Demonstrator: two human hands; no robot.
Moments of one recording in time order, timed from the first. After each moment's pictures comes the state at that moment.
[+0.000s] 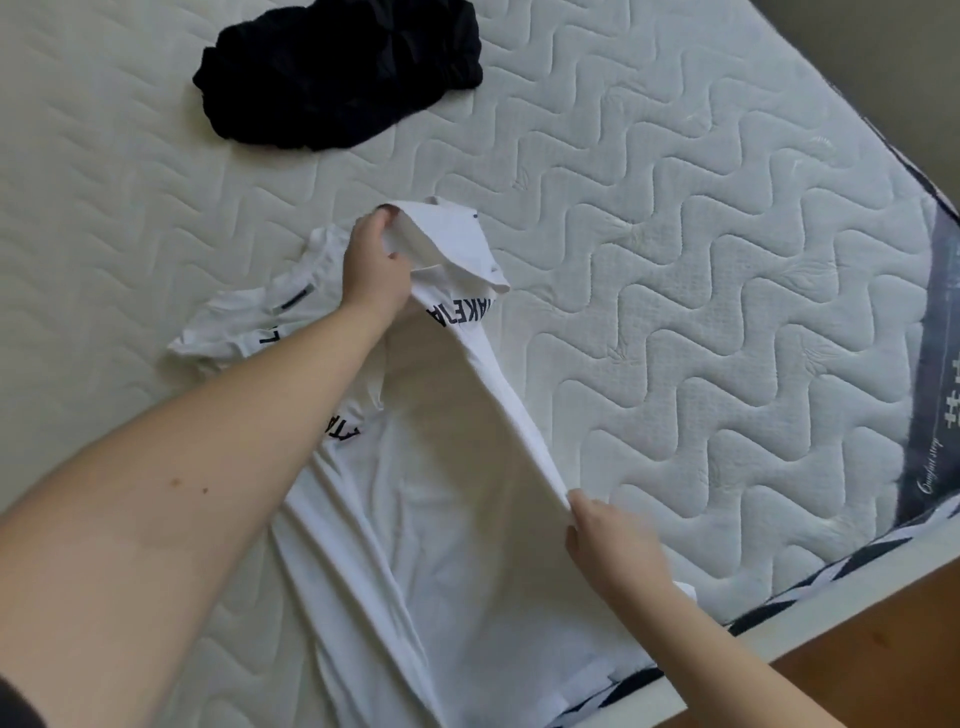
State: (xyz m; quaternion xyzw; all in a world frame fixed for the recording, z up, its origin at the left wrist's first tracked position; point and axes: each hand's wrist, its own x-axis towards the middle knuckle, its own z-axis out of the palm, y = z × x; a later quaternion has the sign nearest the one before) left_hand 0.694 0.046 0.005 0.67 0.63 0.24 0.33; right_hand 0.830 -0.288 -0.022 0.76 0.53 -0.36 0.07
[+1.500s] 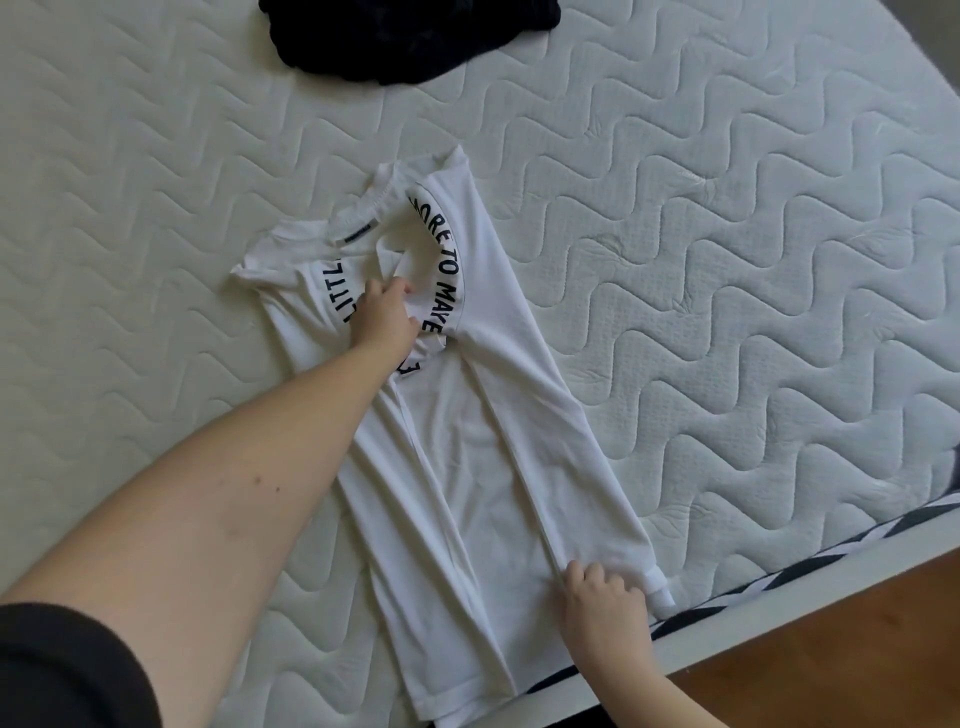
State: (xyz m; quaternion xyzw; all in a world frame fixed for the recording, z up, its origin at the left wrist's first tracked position) left_hand 0.561 -0.028 -0.045 0.71 0.66 -0.04 0.23; right_hand 0.699 -0.394 -0.031 0.76 0.57 -0.27 0.12
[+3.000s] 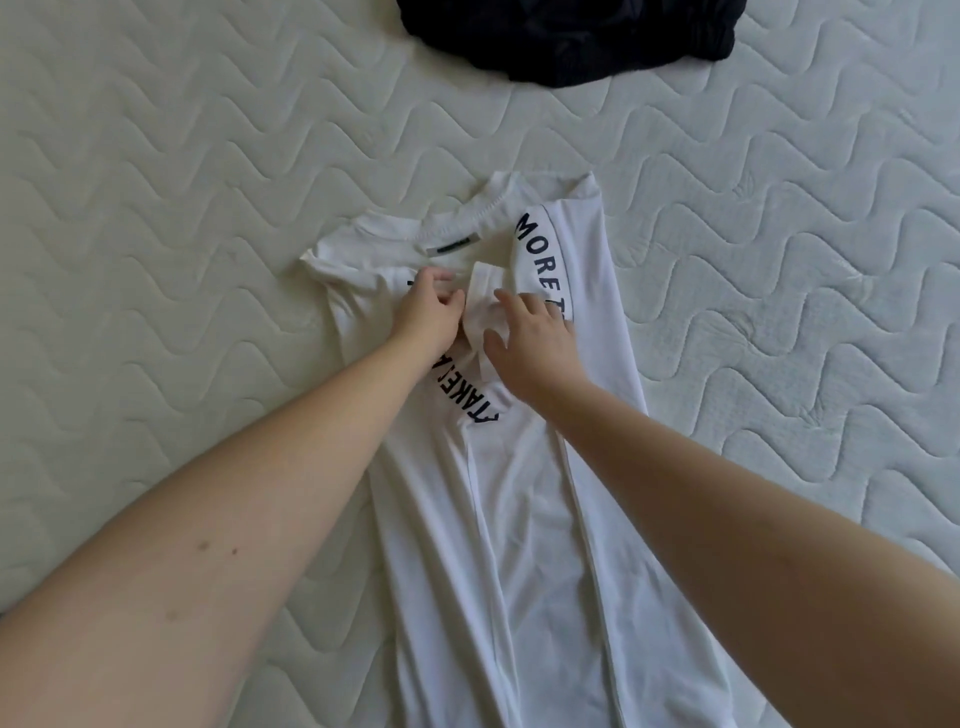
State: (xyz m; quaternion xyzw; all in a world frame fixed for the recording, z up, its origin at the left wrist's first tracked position) left_hand 0.512 0.039 -0.070 0.49 0.72 0.17 0.46; right_hand 0.646 -0.020 -0.036 0.70 0.64 -0.30 -0.07
